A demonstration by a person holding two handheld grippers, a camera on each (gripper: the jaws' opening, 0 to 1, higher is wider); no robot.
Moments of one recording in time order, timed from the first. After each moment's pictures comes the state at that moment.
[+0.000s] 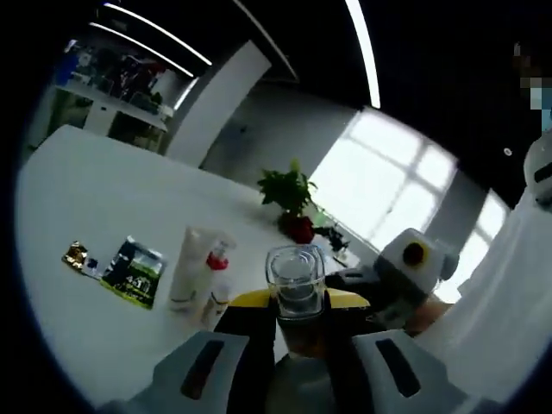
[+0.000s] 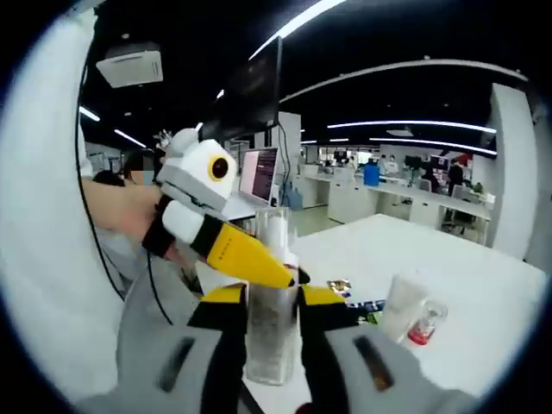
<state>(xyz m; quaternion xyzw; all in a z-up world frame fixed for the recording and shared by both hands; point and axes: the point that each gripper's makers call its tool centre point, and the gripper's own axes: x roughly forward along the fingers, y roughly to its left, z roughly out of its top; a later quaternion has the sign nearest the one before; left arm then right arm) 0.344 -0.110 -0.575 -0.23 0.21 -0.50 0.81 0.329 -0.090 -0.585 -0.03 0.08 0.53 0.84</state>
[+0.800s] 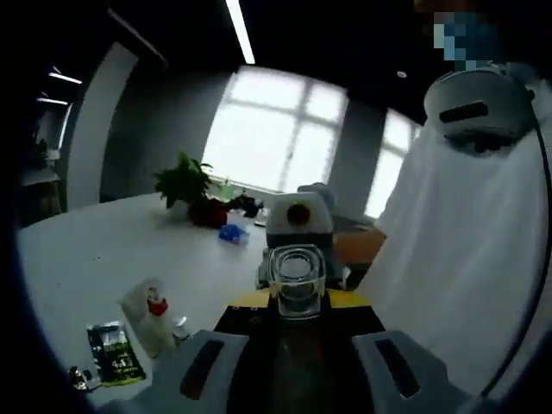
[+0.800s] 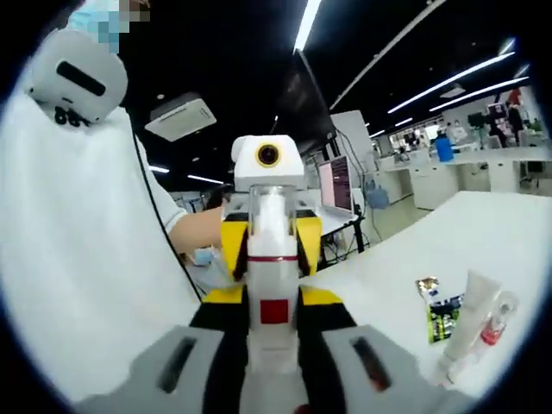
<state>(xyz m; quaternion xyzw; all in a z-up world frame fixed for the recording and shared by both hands) 0.302 -0.127 -0.530 -0.06 0.15 -0.70 0.69 0.299 -0.084 -0.561 0.06 0.11 0.65 0.75</state>
